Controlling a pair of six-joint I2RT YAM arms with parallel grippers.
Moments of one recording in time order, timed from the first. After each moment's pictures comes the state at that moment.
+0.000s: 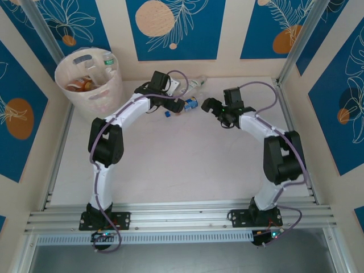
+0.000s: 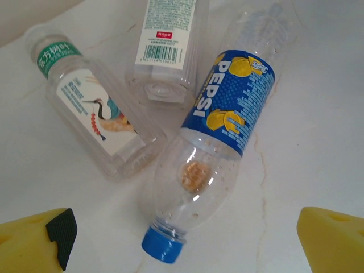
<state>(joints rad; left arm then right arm) -0.46 2.17 1.91 -0.57 0.09 0.12 0.26 1.77 1.23 -0.26 -0.19 0.77</state>
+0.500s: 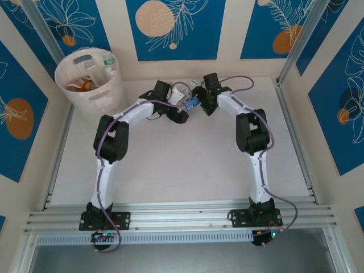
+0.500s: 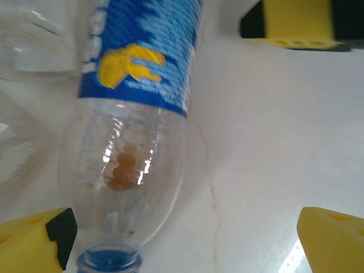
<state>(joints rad) -0.45 2.26 1.83 -0.51 0.39 0.21 0.31 2.36 1.98 -0.58 -0.14 1.08</state>
